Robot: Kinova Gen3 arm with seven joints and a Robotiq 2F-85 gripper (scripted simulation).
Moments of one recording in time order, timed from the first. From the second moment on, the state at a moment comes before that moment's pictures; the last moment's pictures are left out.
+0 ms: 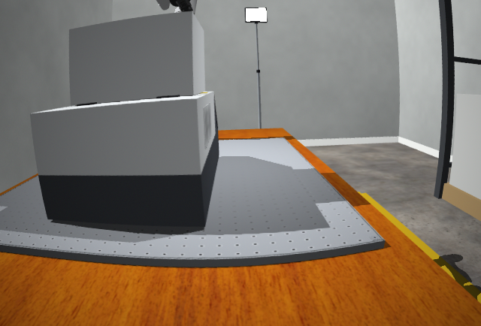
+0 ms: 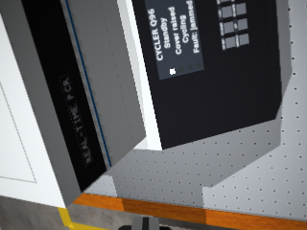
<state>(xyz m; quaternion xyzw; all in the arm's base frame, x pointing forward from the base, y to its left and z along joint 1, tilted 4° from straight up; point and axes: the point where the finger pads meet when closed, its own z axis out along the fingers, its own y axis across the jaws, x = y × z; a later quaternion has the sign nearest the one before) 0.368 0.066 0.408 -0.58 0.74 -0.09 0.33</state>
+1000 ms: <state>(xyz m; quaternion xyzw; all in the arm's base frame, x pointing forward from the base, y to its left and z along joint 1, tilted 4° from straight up) 0.363 0.035 0.410 -0.50 0.82 -0.09 0.26</state>
